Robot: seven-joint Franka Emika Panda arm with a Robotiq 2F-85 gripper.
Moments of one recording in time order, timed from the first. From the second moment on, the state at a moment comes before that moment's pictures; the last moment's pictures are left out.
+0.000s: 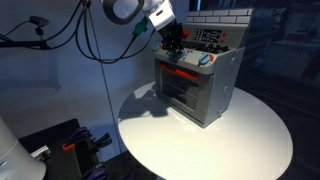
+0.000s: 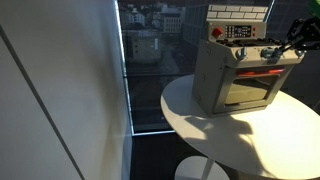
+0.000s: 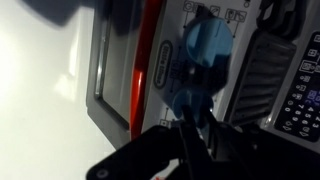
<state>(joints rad) -0.04 -0.10 0.00 -2.40 0.37 2.97 1.00</state>
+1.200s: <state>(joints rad) -0.03 -0.11 0.00 -2.45 0.32 3.08 0.59</state>
